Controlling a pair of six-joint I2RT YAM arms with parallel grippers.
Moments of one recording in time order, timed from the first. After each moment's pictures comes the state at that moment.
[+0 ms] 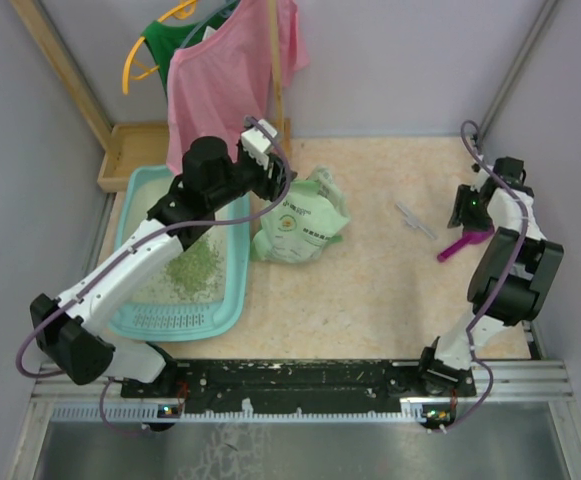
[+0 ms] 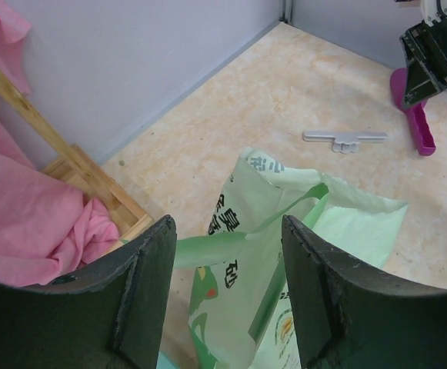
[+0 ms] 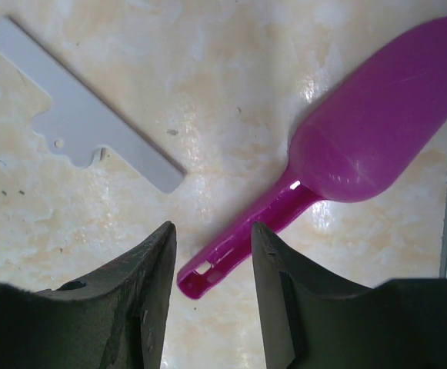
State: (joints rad) left arm -0.66 1.39 1.36 -0.10 0.15 0.13; right arm -0.38 1.75 1.30 -0.64 -0.22 -0.12
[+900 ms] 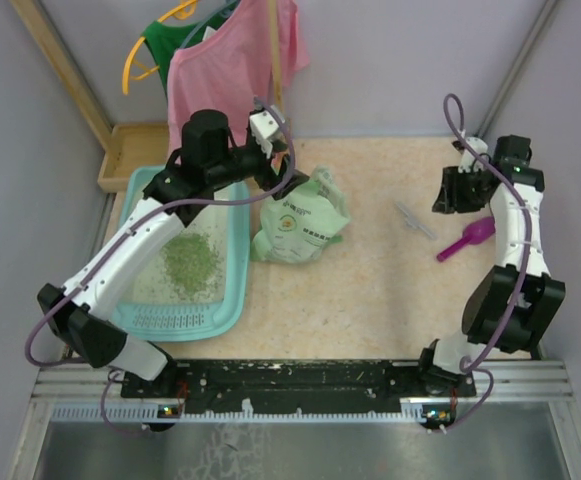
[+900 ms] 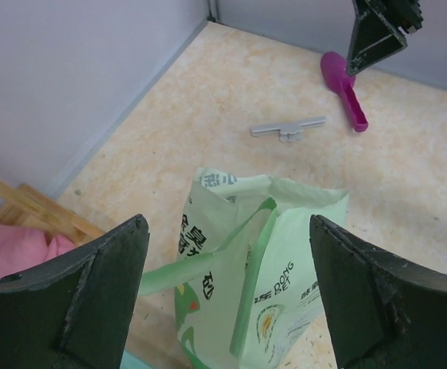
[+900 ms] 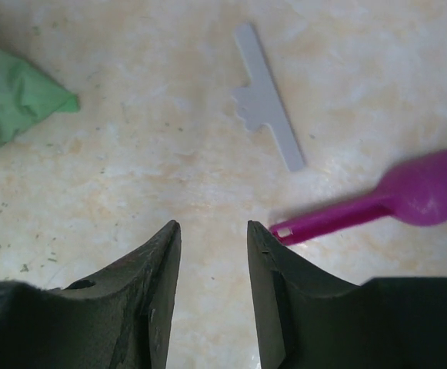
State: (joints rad) left arm -0.62 1.47 1.58 -0.31 0.38 0.20; right arm -0.32 1.53 1.41 -0.89 -0.46 -0.32
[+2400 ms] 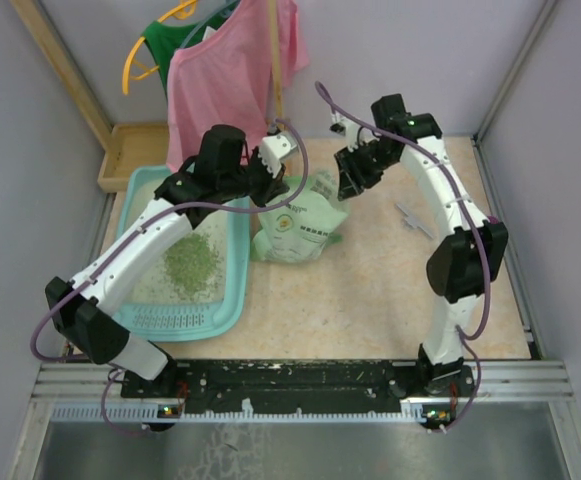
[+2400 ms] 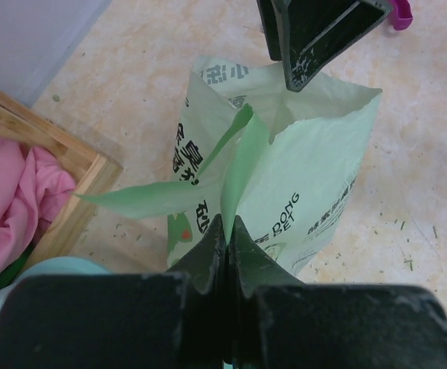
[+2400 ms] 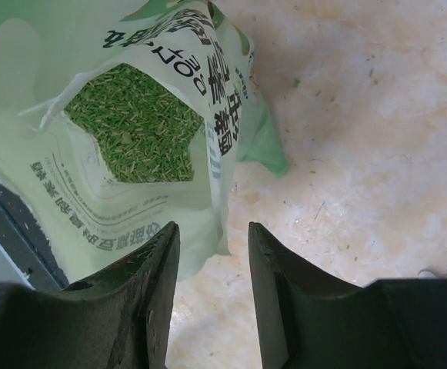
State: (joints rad) left arm -0.62 1.52 1.56 -0.51 0.30 0.28; right arm 0.28 1.88 2.00 -1.21 -0.56 -0.37
